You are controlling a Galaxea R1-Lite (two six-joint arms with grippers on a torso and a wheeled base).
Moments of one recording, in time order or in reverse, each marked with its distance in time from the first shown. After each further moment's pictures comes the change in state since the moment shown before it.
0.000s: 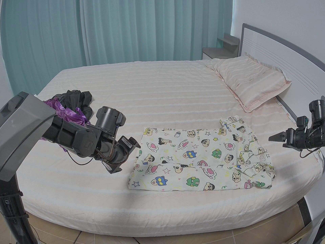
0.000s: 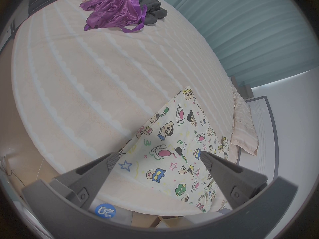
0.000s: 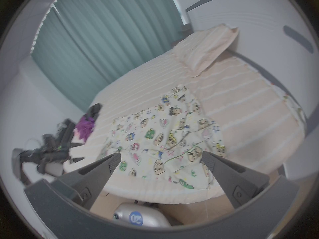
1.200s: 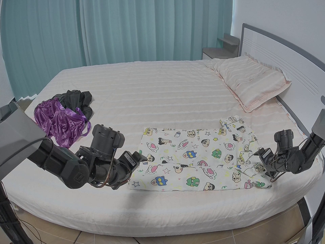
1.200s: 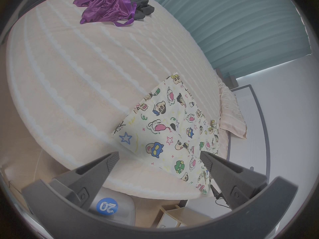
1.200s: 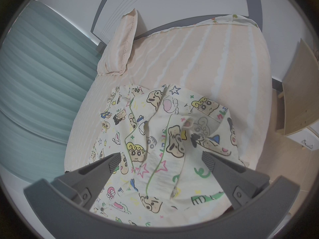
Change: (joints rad) left arm -0.102 -0.130 0.351 -0.329 -0.010 0.002; right arm 0.207 0.391 0.196 -0.549 -0.510 0.856
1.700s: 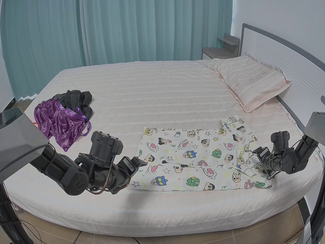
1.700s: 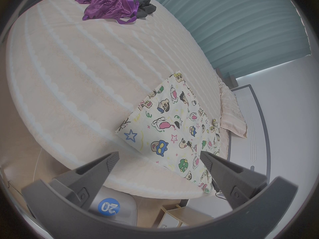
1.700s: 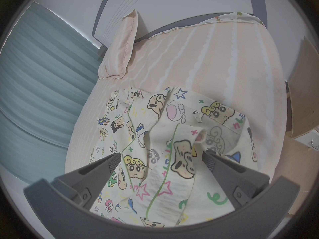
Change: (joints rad) left arm -0.001 0.010 0.076 -0.090 -0.003 -0.003; right arm -0.020 0.117 -0.064 -0.097 -0.007 -0.006
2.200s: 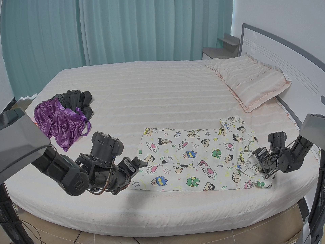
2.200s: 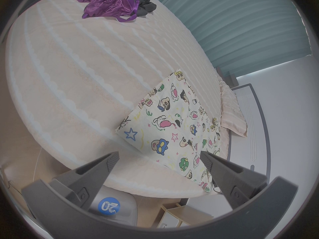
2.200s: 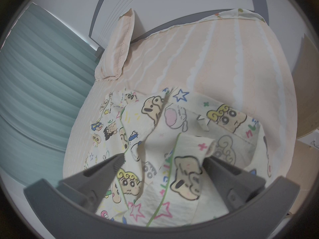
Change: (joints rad) left arm 0.000 0.008 0.000 -0.003 -0.012 0.000; right arm -0.017 0.089 -0.086 -0.004 -0.013 0.002
